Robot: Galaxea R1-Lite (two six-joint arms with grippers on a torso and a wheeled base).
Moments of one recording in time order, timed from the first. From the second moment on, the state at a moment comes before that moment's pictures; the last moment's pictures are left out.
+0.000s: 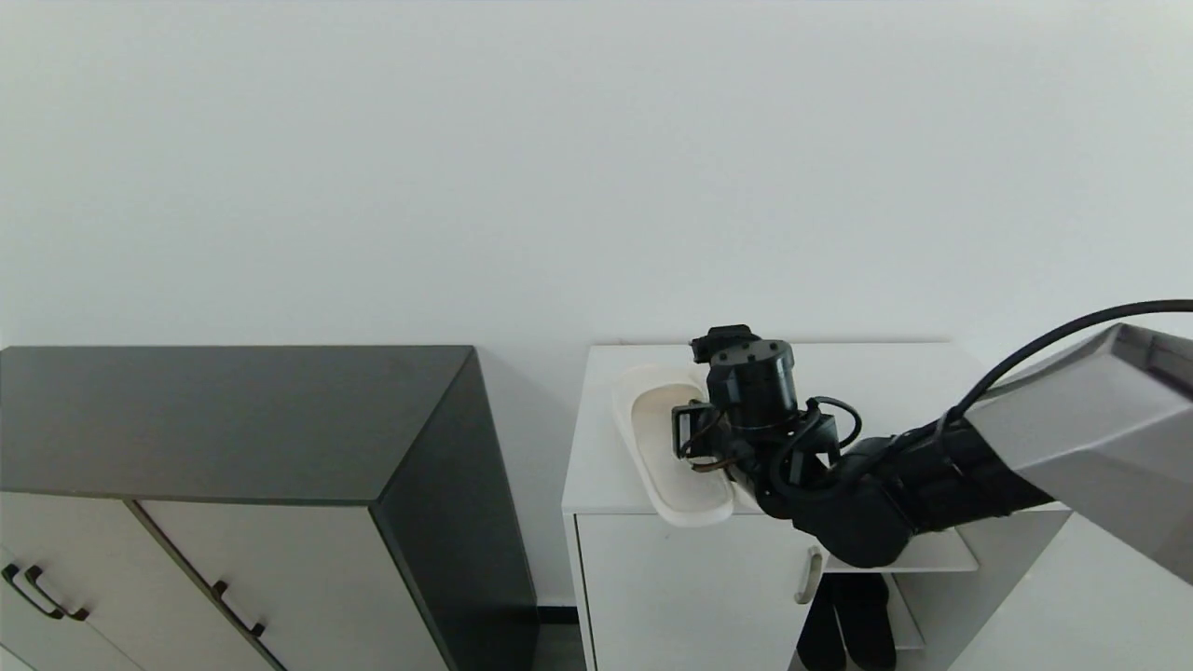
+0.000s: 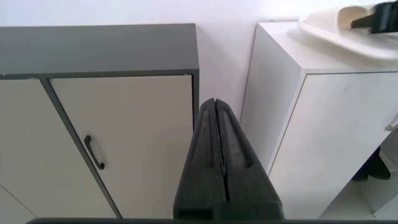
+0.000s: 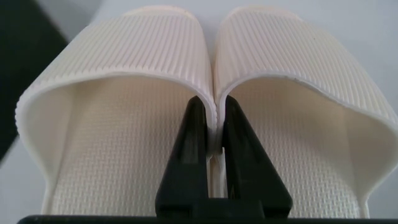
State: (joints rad) left arm 0.00 0.00 0.00 0.00 -0.02 0.00; right arm 0.73 2.13 -1.20 -0.62 -0.47 0.20
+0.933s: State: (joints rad) left arm 0.00 0.00 0.00 0.00 -0.02 0.00; right arm 0.77 1.90 -0.99 -0.63 -0.35 0.14
